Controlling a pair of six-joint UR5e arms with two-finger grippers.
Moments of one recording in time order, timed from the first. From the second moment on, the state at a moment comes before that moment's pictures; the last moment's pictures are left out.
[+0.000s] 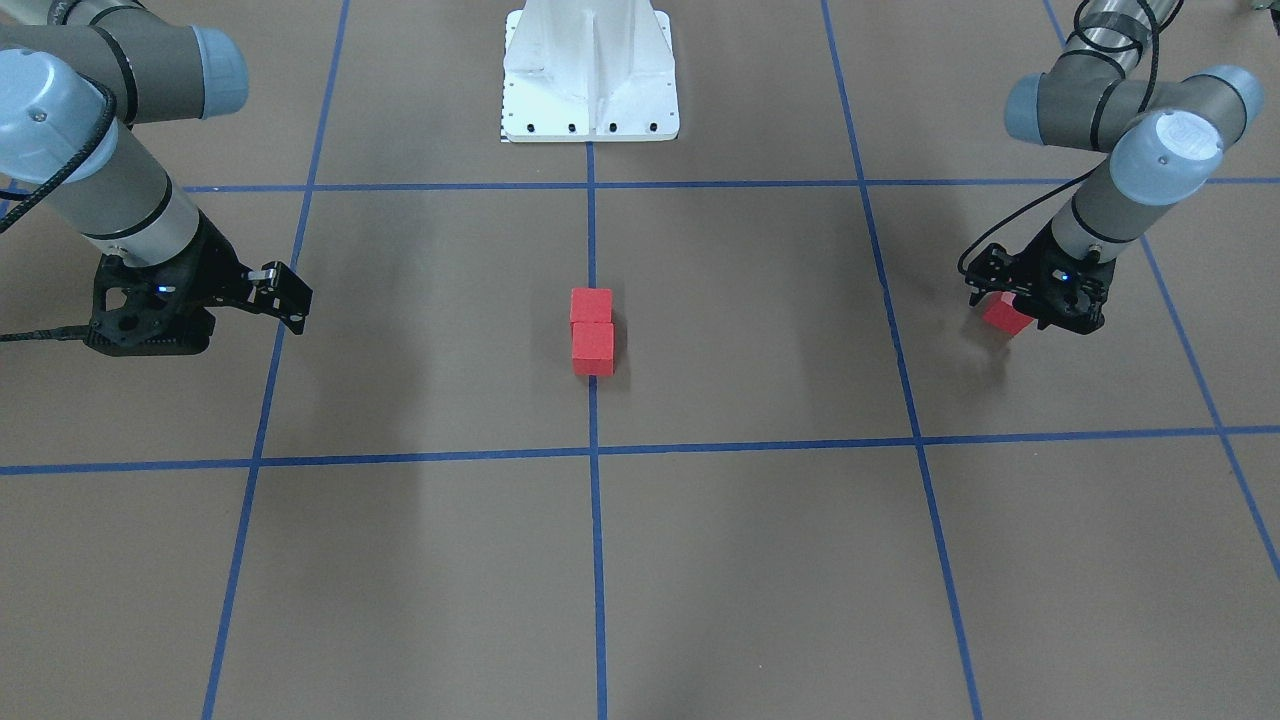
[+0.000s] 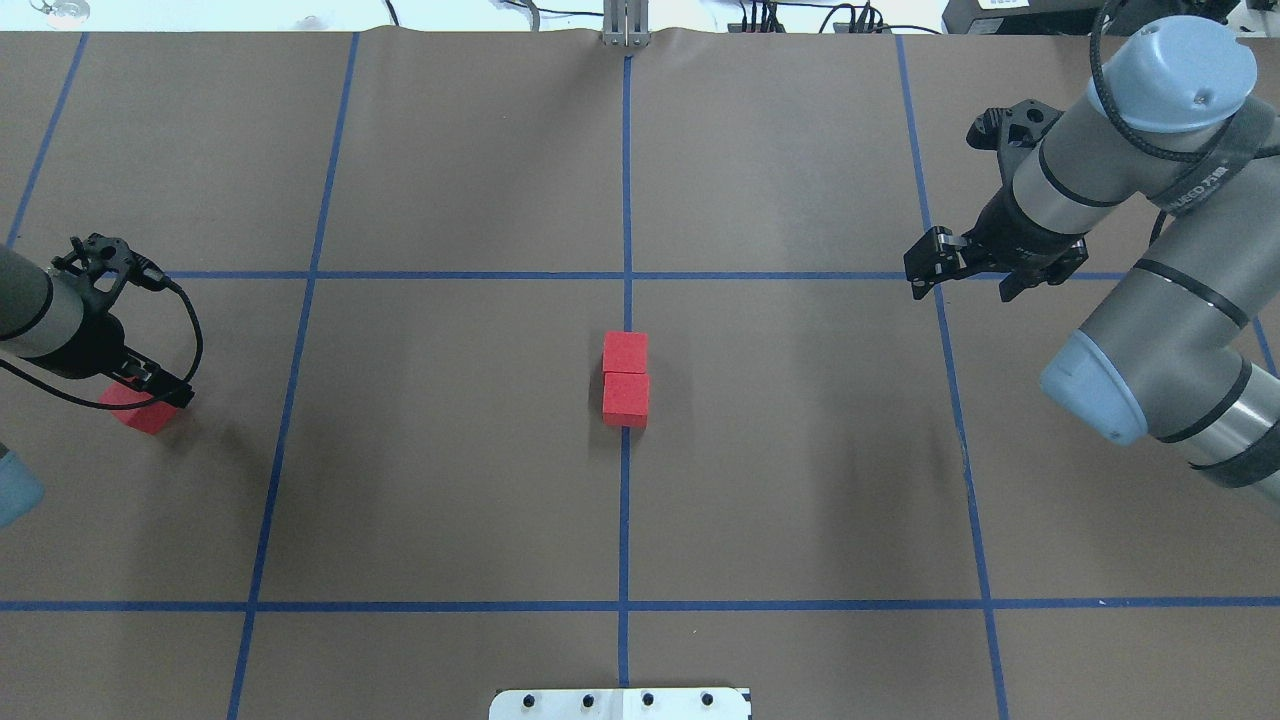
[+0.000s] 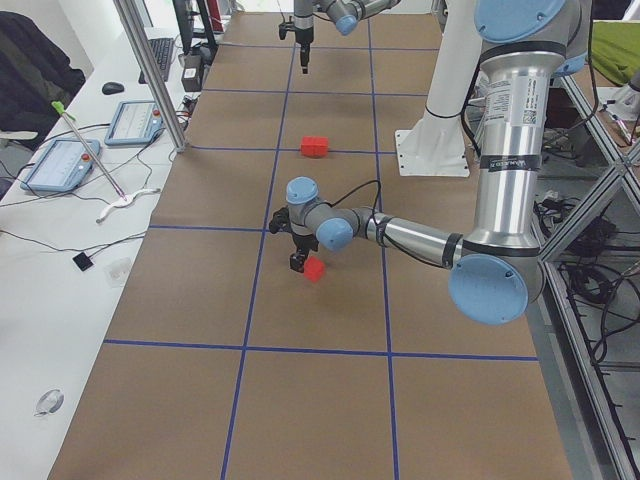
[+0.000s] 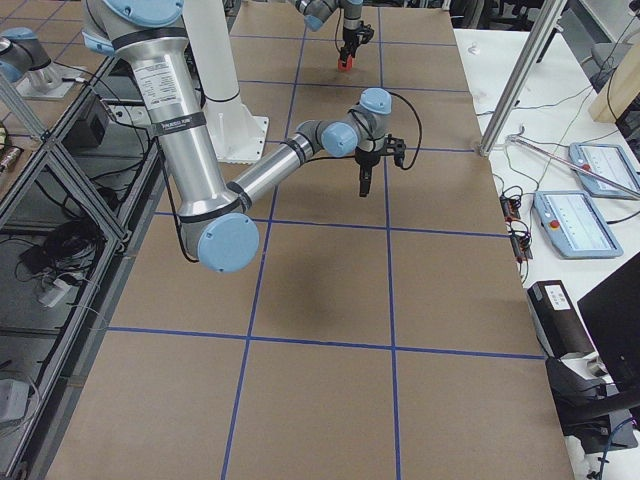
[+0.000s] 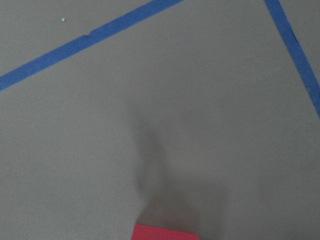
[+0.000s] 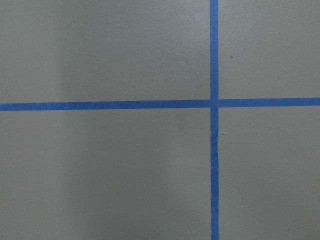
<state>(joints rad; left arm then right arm) -0.87 -1.59 -1.70 -1.98 -2.12 -0.40 0.90 -1.24 1.86 -1.62 2.16 0.88</state>
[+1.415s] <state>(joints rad) -0.89 -1.65 -1.85 -1.70 -2.13 -0.41 0.90 -1.24 1.87 -1.62 2.16 0.88</state>
